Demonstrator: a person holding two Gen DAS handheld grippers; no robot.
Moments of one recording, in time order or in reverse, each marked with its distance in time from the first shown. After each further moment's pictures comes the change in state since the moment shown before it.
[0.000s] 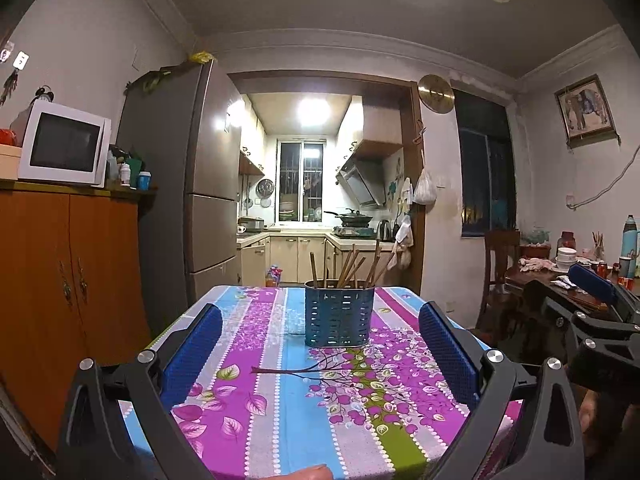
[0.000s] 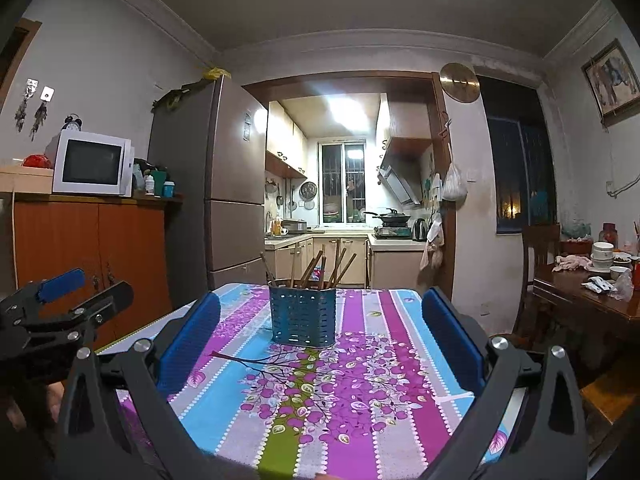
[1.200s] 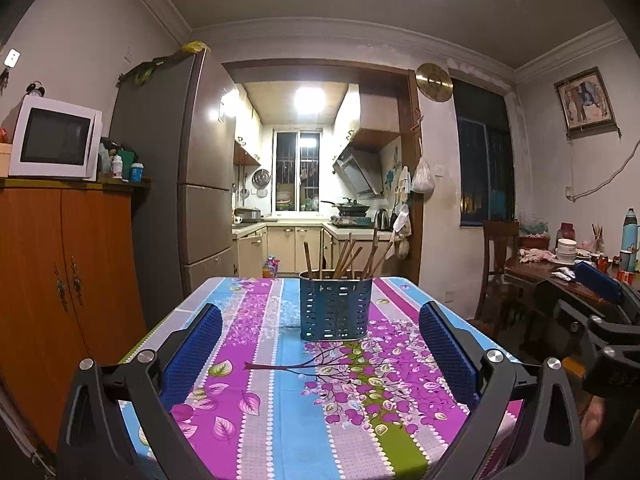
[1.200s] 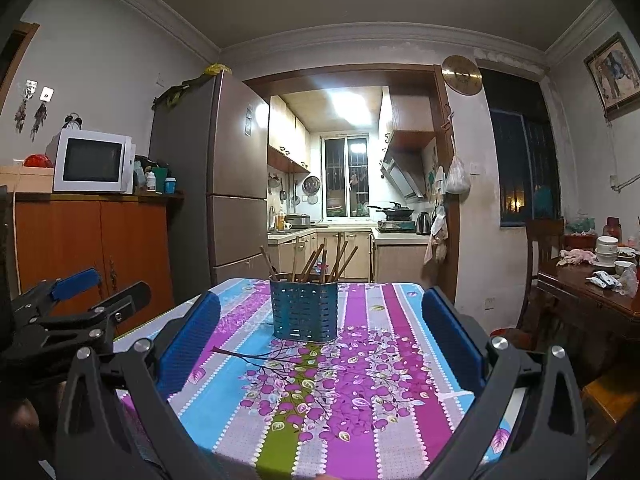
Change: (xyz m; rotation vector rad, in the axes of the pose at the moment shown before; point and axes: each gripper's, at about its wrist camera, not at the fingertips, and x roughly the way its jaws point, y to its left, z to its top) left arm 0.028 -0.002 -0.003 0.005 0.046 -0.006; right arm 0.007 -0.002 0.000 0.004 0.025 0.012
